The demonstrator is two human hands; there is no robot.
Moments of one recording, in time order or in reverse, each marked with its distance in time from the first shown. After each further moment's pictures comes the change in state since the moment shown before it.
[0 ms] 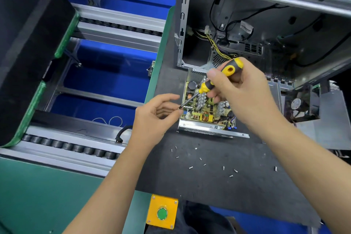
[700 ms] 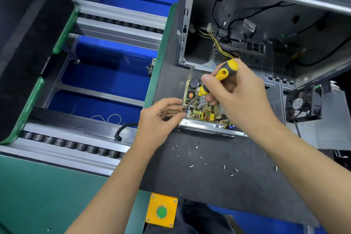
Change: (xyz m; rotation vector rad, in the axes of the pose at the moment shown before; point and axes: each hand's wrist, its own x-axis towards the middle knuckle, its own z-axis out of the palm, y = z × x) left_hand -0.006 -0.010 0.004 -0.001 -0.039 -0.044; right_hand -0.005 0.006 0.013 -0.150 0.013 -0.081
